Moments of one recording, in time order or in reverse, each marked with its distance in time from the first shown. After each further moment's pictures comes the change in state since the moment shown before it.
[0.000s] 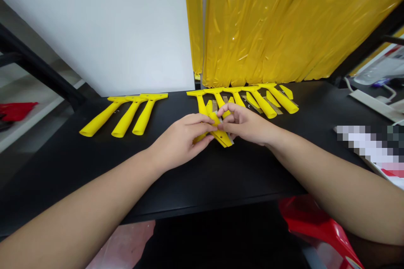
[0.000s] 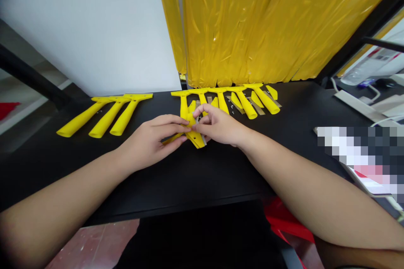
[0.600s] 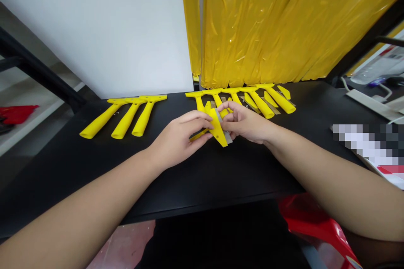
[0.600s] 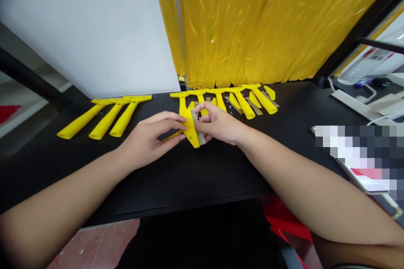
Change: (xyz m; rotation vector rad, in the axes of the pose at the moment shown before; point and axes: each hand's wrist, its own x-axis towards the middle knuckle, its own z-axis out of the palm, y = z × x) left_hand 0.003 0.001 -0.005 -0.044 0.038 -0.033; right_hand -0.001 -0.006 -0.002 0.051 0.012 0.044
